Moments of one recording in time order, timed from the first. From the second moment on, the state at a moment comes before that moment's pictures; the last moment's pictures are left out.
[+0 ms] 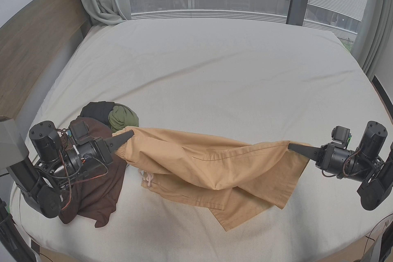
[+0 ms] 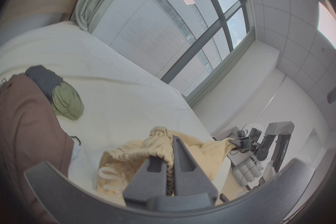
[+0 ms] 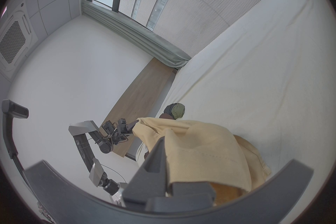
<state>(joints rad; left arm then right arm) -0.15 1.94 -0.36 -1.55 -0.60 -0.54 0.14 1.88 -0.26 -1.54 0.81 0.65</state>
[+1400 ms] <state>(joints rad) -0.13 1.99 -0.36 -1.55 -0.63 -0.18 0.04 1.85 -0.30 -1.54 0.81 0.68</state>
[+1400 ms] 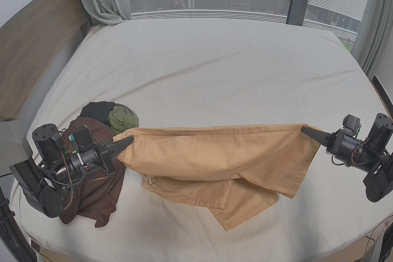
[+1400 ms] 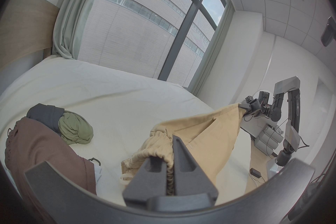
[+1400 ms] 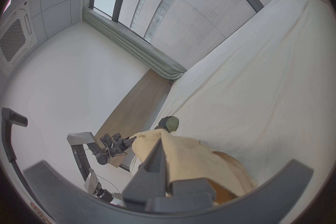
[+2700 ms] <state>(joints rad) -0.10 1.97 -0.50 -1.55 -0.57 -0.38 0.01 1.84 -0.43 -1.53 0.78 0.72</state>
